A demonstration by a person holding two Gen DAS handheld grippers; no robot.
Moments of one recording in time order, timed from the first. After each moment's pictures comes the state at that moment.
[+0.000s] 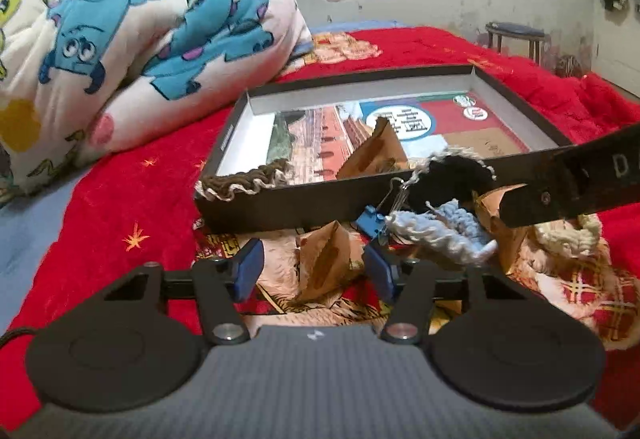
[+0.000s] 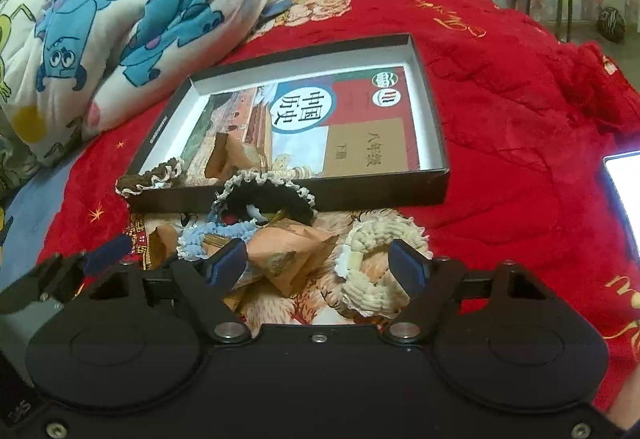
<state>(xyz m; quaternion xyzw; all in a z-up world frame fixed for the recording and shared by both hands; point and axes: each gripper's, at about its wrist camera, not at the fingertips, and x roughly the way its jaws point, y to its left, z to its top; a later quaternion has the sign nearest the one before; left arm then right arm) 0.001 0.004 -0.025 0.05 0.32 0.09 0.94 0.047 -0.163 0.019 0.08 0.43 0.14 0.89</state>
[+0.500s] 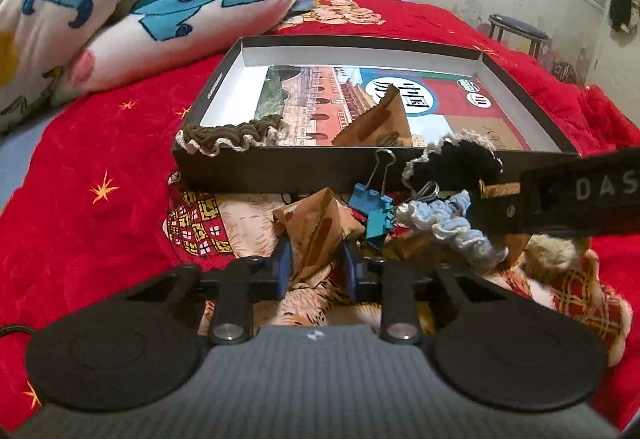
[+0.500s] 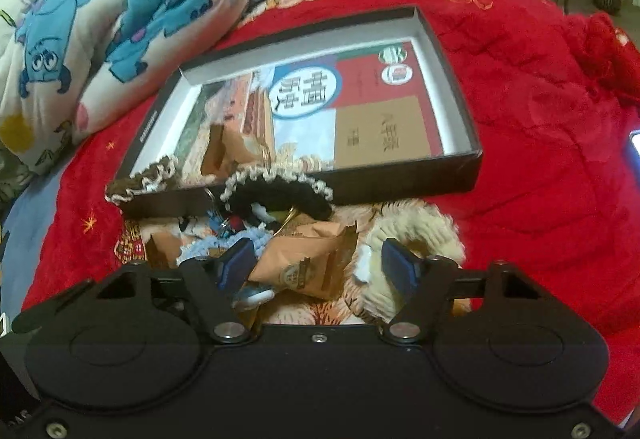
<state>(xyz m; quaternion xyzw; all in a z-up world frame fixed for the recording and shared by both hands) 0.011 0.019 -0.035 -0.03 0.37 0.07 0.93 0.068 -0.147 0.000 0.10 0.46 0.14 0.87</state>
